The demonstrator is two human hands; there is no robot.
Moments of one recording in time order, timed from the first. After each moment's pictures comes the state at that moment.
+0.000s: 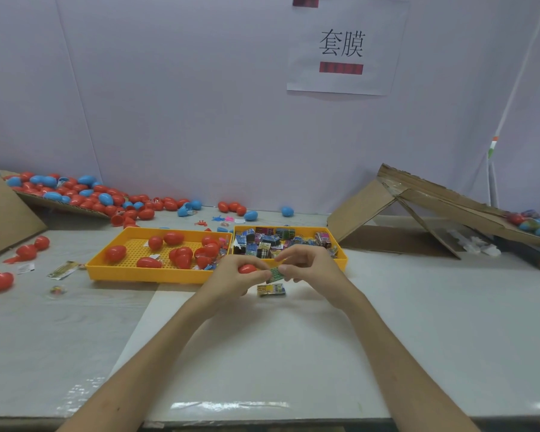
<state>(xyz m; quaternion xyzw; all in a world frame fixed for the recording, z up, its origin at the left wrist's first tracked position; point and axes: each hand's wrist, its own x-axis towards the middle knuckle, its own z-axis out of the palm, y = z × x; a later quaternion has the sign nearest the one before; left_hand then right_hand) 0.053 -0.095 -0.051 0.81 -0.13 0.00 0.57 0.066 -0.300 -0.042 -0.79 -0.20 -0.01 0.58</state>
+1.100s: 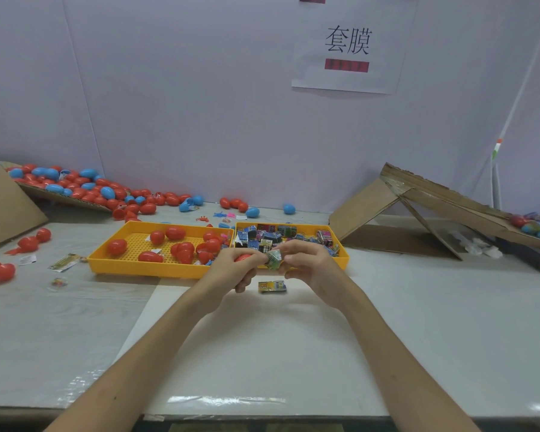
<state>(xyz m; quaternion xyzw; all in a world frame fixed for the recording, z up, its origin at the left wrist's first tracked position) 0.051 -0.091 -0.045 0.75 -0.10 -0.04 0.66 0.067 -0.292 -0.040 -0.66 -0.20 0.09 0.72</state>
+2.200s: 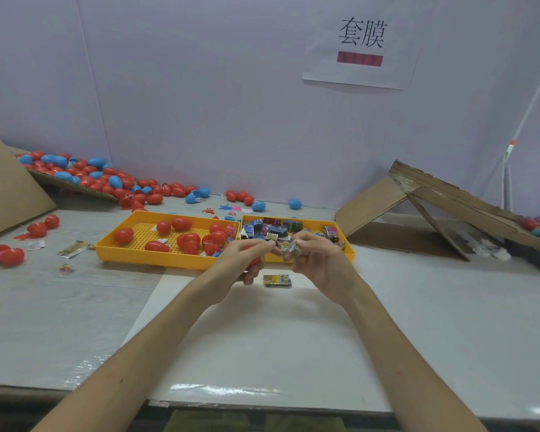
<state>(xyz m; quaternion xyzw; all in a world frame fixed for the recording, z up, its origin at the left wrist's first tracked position) 0.048 -0.089 -0.042 0.72 -0.14 -0.07 0.67 0.062 -0.290 -0.033 -0.59 -0.17 0.13 0.78</state>
